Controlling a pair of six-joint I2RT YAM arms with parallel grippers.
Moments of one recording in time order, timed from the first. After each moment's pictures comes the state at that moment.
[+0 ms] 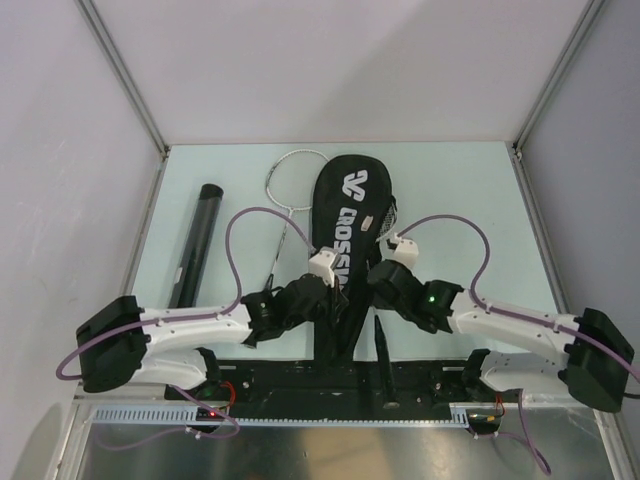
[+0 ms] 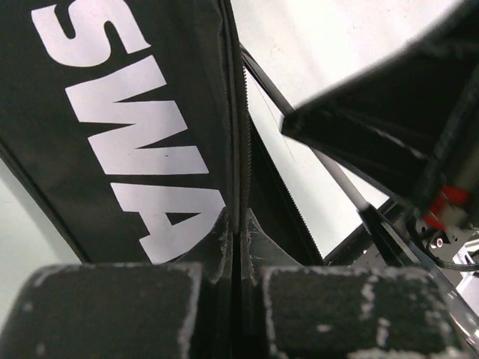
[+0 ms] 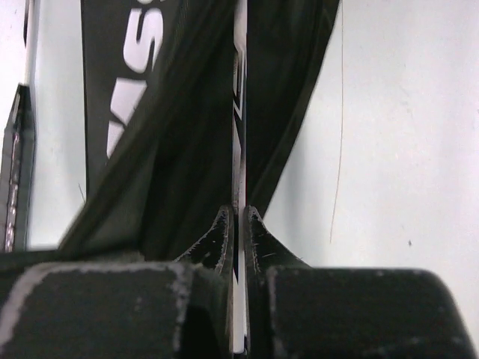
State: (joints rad) left arm -1.13 1.26 0.63 0.07 -0.25 -0.65; right arm 1.04 1.13 0.71 -0.43 0.46 0.94
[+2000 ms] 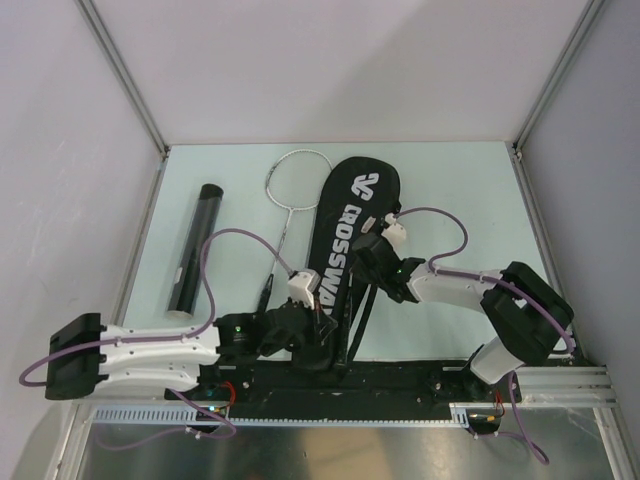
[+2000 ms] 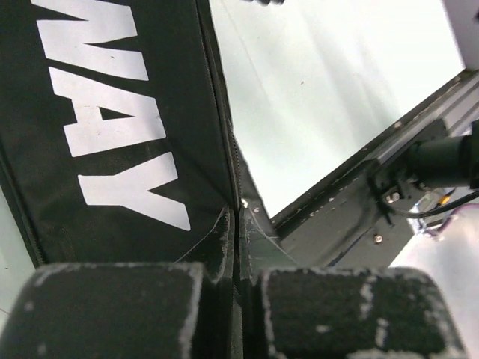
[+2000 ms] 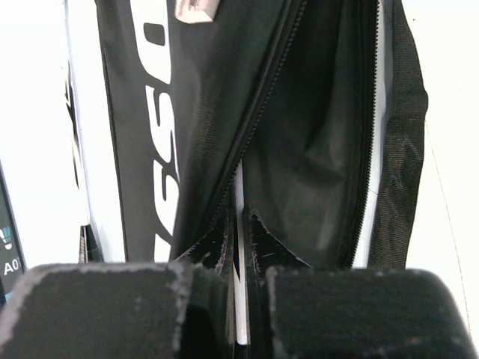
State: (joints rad) left arm -1.31 1.01 0.45 -0.01 -0.36 -0.84; right arm 0.82 1.56 0.80 0.00 0.37 1.10
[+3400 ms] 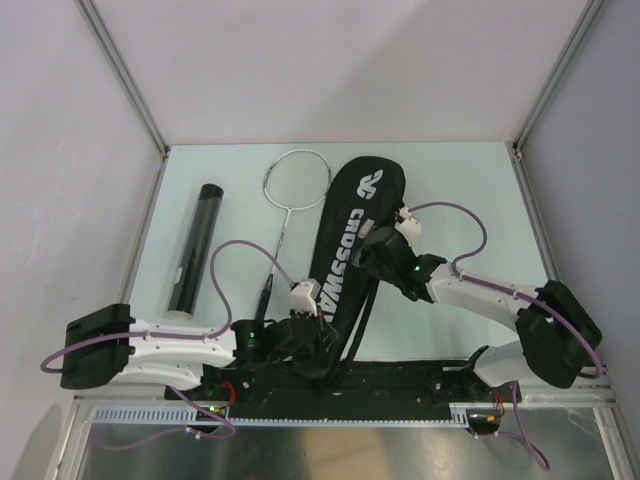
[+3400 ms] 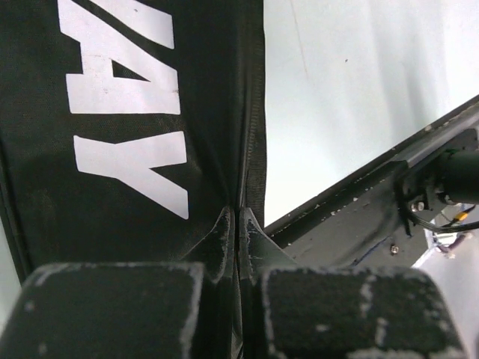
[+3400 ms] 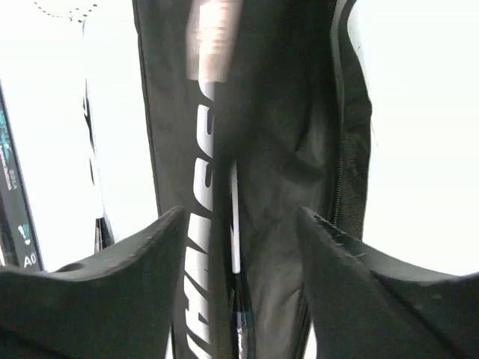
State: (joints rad) left arm -1.34 1.12 0.40 0.07 -0.41 -1.05; right arm 0.80 1.42 0.80 -0.14 0.38 1.10
